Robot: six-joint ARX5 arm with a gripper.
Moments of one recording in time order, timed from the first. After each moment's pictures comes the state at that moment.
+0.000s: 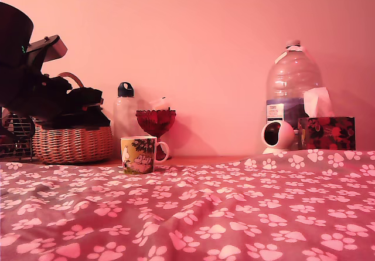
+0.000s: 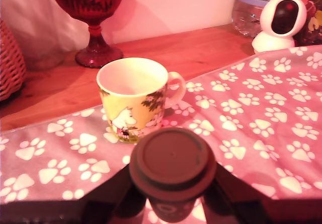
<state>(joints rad) -0.25 1.68 0.66 0.72 0.27 -0.02</state>
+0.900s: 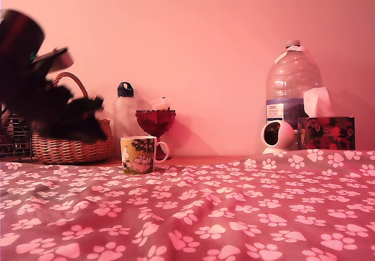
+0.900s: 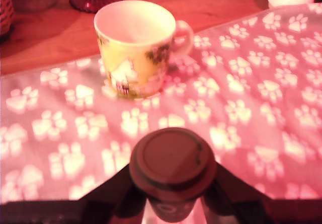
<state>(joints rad) -0.26 1.68 0.81 0.38 0.26 -0.02</state>
